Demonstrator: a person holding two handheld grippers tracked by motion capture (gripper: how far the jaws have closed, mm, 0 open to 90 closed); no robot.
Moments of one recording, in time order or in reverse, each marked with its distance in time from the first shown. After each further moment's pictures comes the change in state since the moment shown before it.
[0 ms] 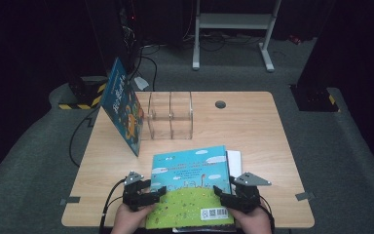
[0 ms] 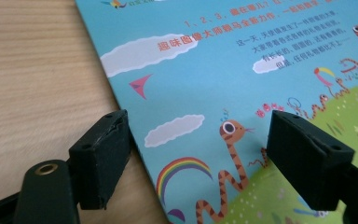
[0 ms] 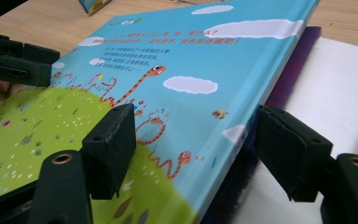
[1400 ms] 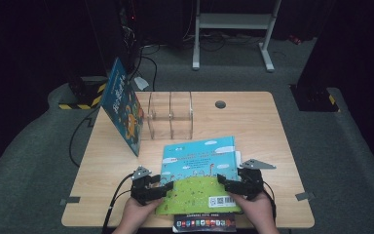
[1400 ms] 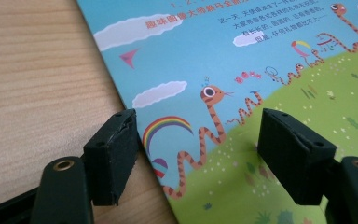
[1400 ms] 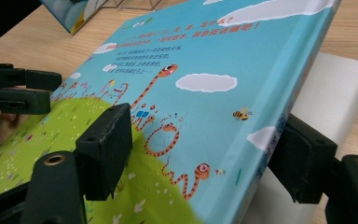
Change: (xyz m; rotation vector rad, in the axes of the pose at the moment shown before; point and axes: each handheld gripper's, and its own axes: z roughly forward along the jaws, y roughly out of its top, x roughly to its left) left arm -0.004 0.007 0.016 -0.021 -0.065 0.016; right arm -0.031 0.020 0.013 0.029 0.027 0.116
